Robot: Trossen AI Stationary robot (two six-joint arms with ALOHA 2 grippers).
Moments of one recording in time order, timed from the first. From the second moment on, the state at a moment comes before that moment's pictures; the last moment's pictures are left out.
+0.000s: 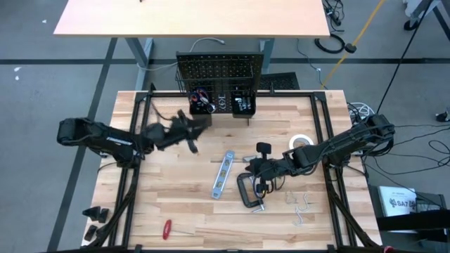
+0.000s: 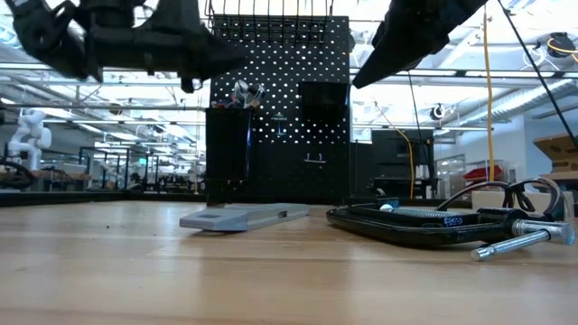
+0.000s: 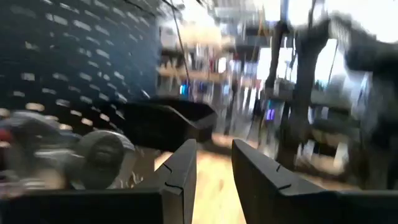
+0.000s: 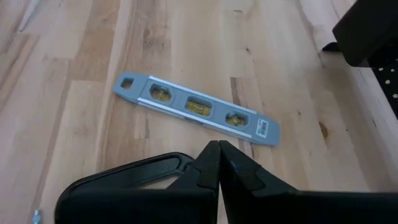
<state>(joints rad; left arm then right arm) 0.11 1.25 0.34 1.06 -0.23 -0.04 0.32 1.47 1.00 -0.32 0.37 0.20</state>
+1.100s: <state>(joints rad) 0.00 1.66 0.79 0.76 -0.93 0.19 0.30 1.47 1.00 -0.32 0.36 0.21</state>
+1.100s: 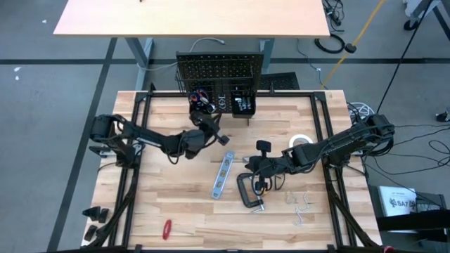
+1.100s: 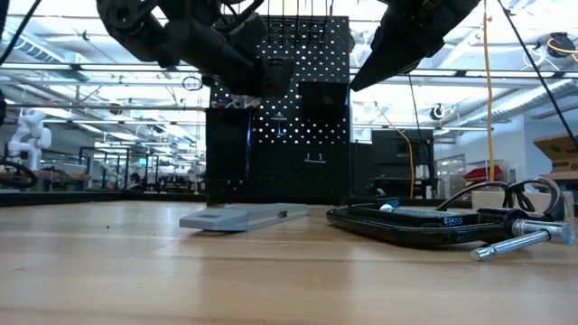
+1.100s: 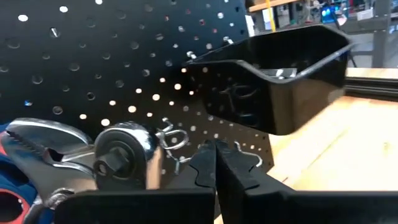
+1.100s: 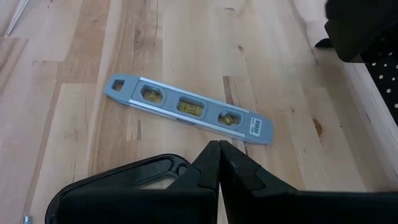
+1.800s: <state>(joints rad) 0.01 1.63 0.79 0.75 -1.18 0.25 0.31 1.47 1.00 -0.33 0.36 0.21</state>
